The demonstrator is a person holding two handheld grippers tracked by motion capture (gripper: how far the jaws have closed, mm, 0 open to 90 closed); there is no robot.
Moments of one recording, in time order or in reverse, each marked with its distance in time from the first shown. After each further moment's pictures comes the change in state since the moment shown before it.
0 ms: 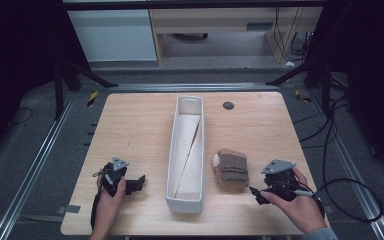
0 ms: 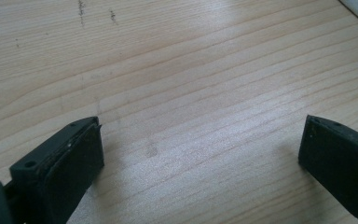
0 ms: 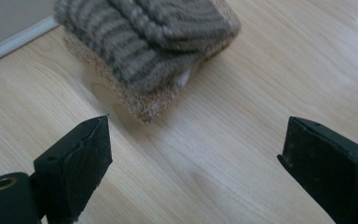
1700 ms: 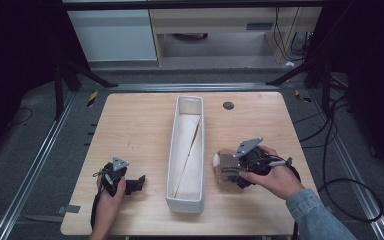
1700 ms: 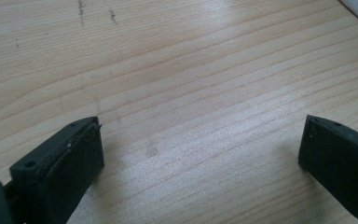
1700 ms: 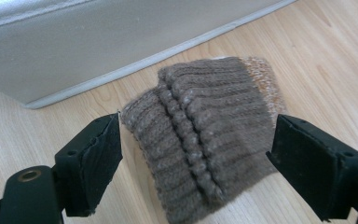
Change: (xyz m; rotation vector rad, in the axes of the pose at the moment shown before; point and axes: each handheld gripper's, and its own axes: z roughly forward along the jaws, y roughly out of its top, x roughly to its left) left arm 0.000 0.000 0.000 0.000 0.000 -0.001; right arm 0.005 0.078 0.030 0.025 0.236 -0.247
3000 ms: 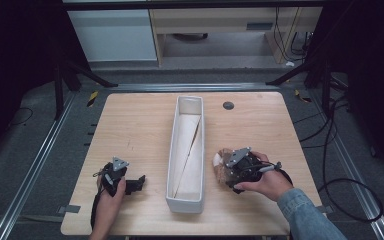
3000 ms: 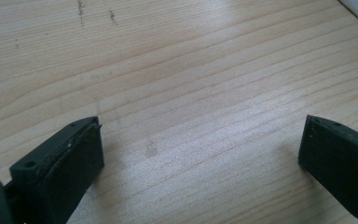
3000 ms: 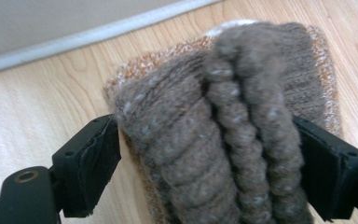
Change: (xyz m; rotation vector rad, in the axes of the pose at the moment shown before) left arm 0.000 0.000 0.000 -0.001 -0.001 0.001; right arm 0.005 -0.016 0.043 0.080 -0.036 -0.065
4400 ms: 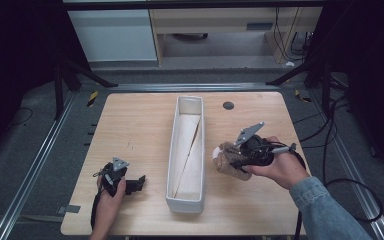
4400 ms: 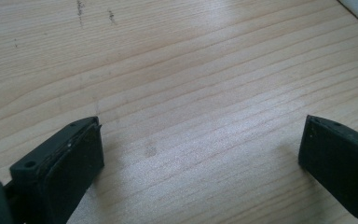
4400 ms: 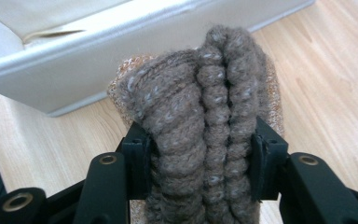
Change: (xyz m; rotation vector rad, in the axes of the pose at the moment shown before) left arm 0.000 0.000 0.000 0.000 -0.001 0.001; right arm -0.022 0.041 -0.080 -0.049 0.049 0.055
